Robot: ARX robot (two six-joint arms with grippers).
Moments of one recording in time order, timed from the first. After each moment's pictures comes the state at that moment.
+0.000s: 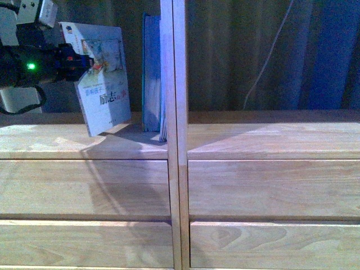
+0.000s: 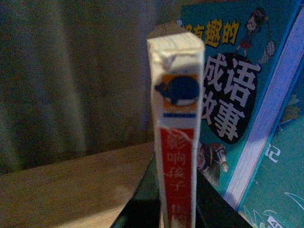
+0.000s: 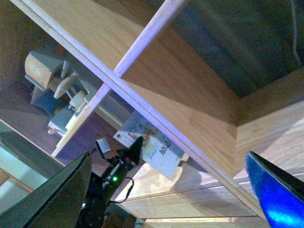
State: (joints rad) left arm 0.01 2.11 1.59 0.62 0.50 -0.01; right arm 0.06 0.91 0.70 0.42 -0.26 0.87
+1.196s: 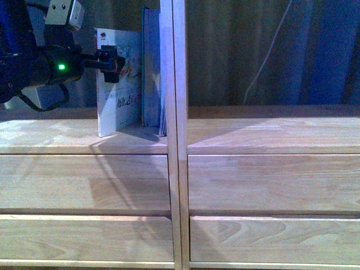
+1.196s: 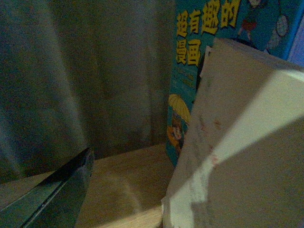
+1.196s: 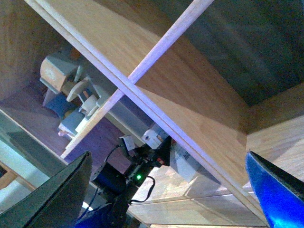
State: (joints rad) left arm -0.06 2.18 1.68 0.61 0.37 0.06; right arm 0.07 0.90 0.71 0.44 -0.26 0.87
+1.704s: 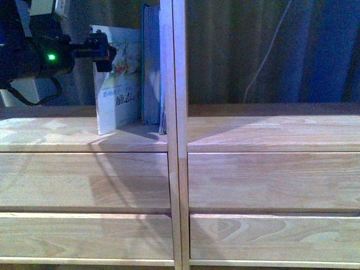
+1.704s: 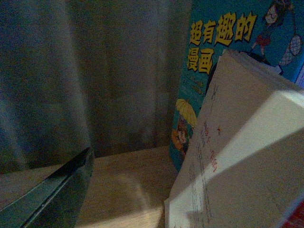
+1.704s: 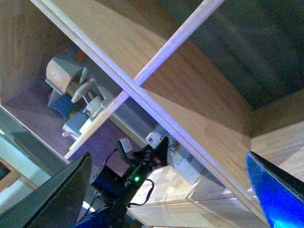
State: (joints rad) left arm -0.05 2.12 1.62 0.62 0.33 -0.01; right arm 0.08 0.90 0.71 0.46 -0.25 0.87
